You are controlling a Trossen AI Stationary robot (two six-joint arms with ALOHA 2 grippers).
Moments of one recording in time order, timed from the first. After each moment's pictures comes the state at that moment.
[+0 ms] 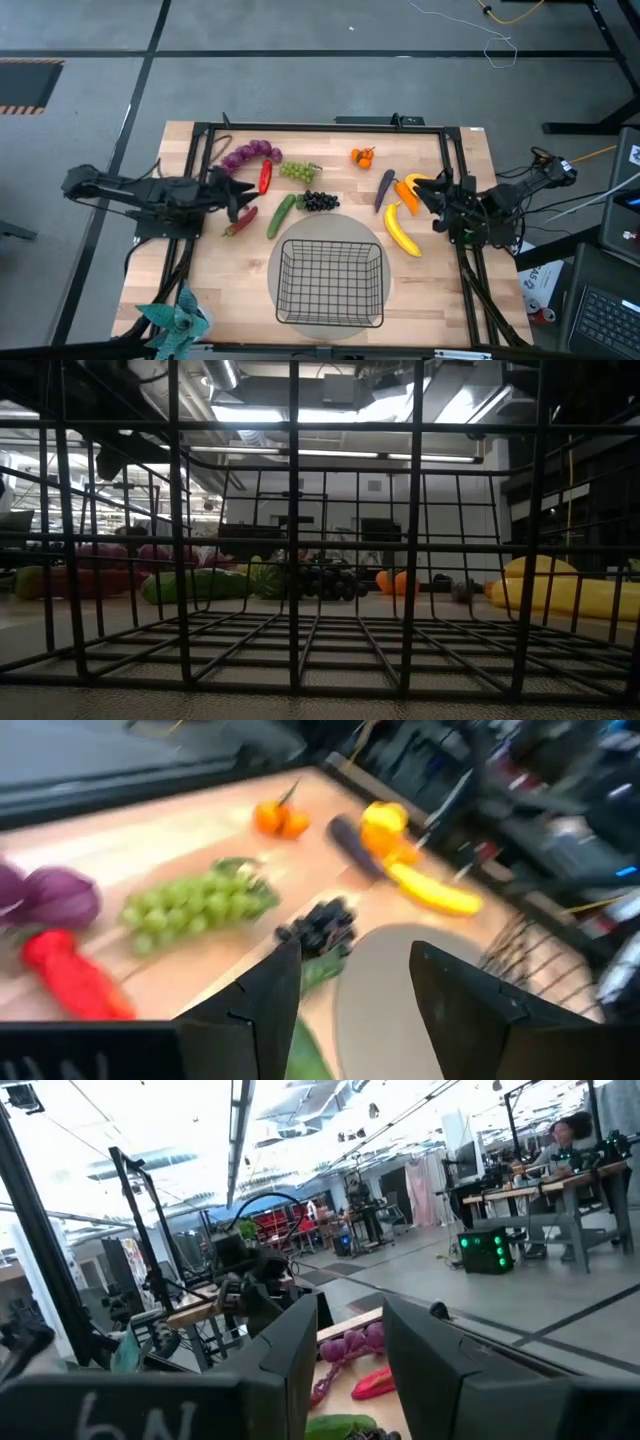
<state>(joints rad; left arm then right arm) -0.14 0.44 0.33 -0.14 -0.52 -0.62 0.49 0.33 0.20 0.48 0.79 0.08</state>
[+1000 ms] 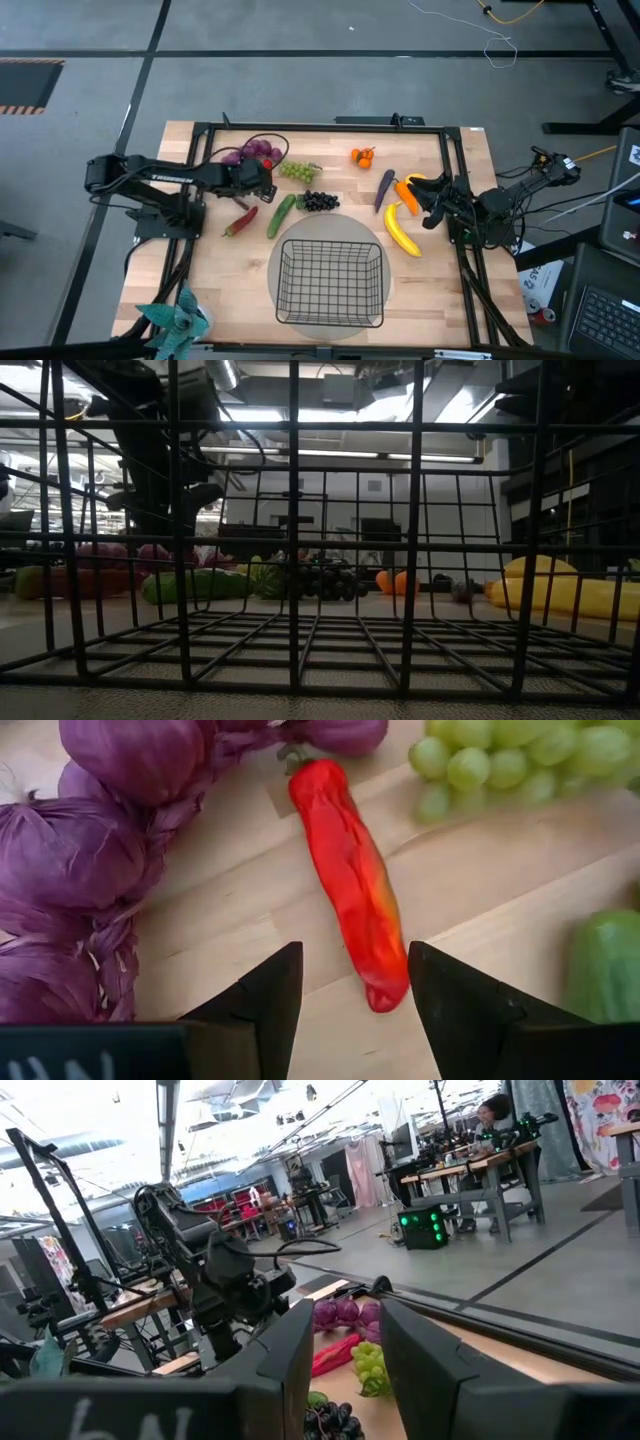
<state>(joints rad) 0.21 1.27 0.65 -0.51 -0.49 -0.83 0.49 0.42 0.19 0.46 0.95 0.18</state>
